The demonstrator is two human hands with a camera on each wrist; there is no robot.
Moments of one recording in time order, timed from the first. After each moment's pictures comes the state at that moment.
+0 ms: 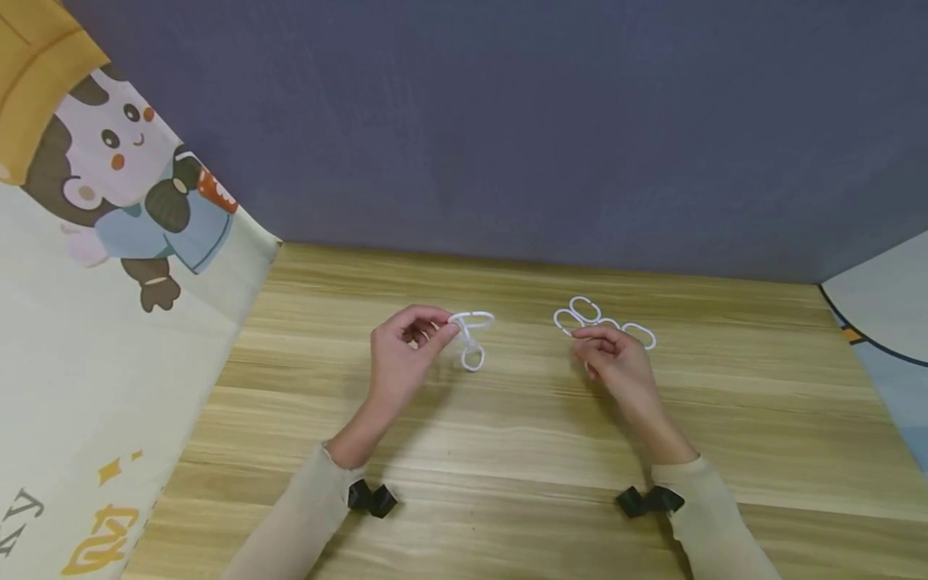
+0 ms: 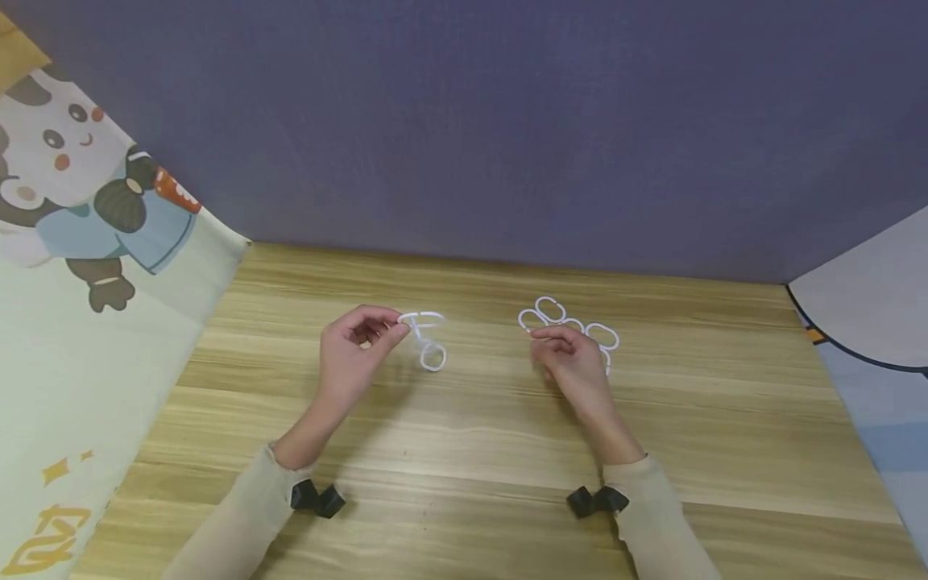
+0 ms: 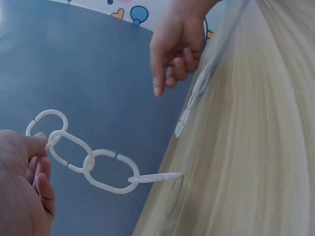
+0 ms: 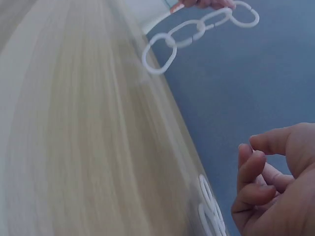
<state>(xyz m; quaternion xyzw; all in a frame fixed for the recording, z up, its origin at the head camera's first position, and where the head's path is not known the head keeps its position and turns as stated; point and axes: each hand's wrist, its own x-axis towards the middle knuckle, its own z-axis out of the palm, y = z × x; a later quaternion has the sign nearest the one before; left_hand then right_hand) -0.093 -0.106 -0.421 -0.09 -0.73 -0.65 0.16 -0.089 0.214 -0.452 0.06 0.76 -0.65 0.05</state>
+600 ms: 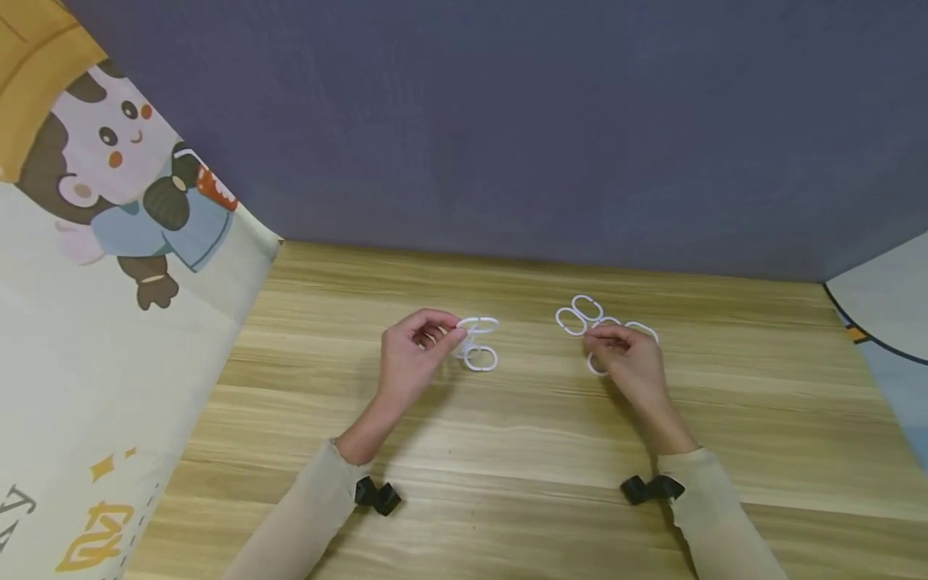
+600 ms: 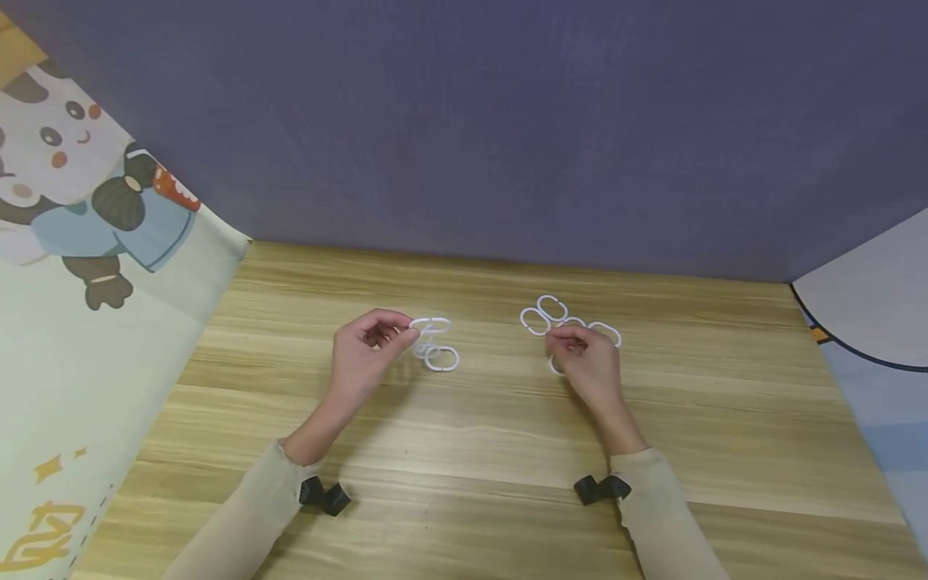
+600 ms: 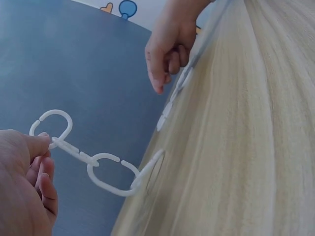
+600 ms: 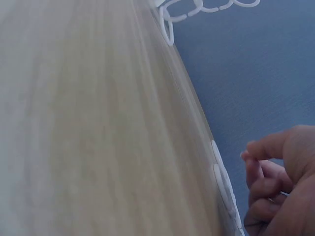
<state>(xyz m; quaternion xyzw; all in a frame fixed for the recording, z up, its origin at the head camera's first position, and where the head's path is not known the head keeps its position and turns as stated) -0.103 -0.097 -0.437 -0.08 -0.74 -0.66 0.12 -0.114 0.237 -0.475 0.04 0.83 -0.55 -0.05</state>
